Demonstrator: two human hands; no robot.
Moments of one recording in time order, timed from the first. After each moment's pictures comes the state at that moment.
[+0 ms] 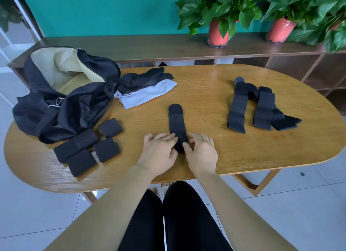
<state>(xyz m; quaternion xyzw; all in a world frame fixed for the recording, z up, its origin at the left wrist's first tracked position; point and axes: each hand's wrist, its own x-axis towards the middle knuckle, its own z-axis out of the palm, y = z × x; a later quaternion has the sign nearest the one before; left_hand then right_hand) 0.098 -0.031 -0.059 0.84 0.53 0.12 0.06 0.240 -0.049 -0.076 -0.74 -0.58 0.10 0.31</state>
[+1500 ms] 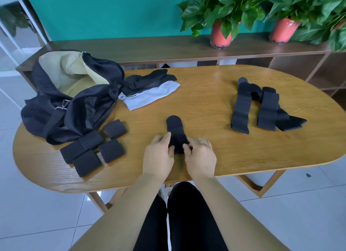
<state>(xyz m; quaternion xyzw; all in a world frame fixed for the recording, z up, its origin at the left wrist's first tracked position) 0.102 -0.043 -0.065 0.72 0.62 0.28 0.13 0.222 -0.056 -0.078 -0.73 -0.59 0.06 0.34</state>
